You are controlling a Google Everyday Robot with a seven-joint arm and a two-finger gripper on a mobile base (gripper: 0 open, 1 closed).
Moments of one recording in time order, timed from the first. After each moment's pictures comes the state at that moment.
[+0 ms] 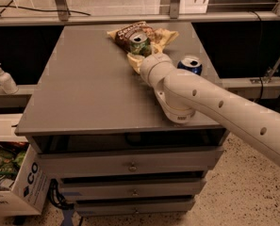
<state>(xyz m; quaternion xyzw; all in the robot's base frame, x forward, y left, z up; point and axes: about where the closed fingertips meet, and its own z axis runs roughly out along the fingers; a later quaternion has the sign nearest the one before) 0.729 -0.028 0.873 -0.19 0.71 0.04 0.67</state>
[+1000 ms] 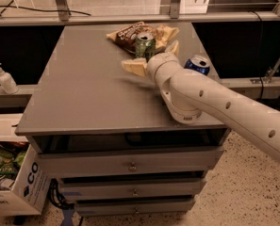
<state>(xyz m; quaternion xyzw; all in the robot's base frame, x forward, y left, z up) 0.726 -0.046 0.878 -0.18 0.71 0.03 0.67</state>
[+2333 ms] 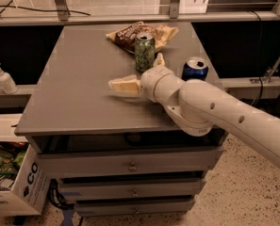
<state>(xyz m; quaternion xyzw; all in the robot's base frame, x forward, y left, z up) 0.665 -0.002 0.859 -0.27 0.70 0.14 0.64</state>
